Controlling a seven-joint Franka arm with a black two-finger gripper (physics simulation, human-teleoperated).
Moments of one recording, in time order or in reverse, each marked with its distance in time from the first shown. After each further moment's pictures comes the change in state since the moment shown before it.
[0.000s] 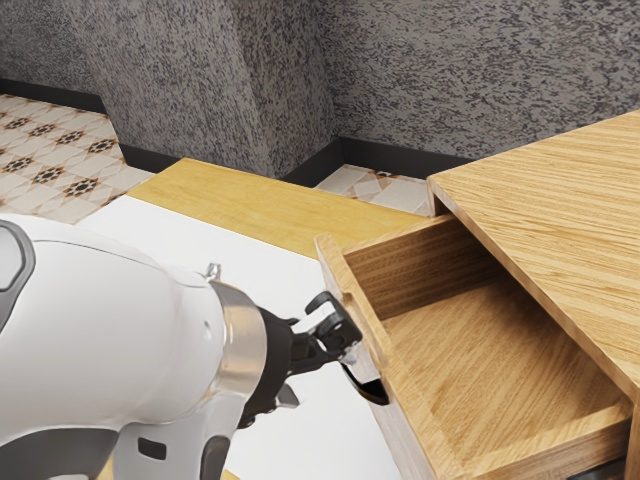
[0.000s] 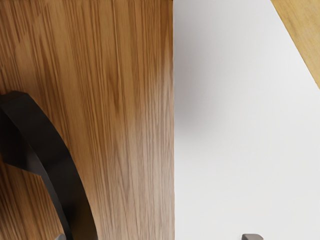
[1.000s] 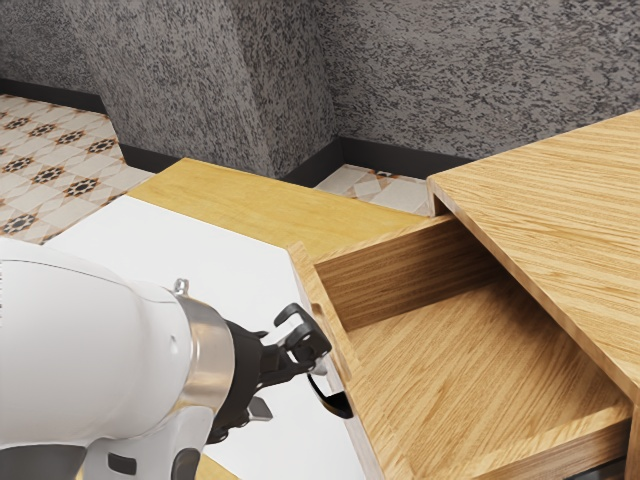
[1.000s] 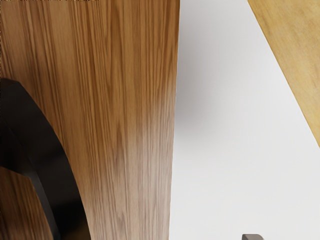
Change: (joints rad) arm -0.003 -0.069 0.020 -0.057 -0.024 -0.025 -0.008
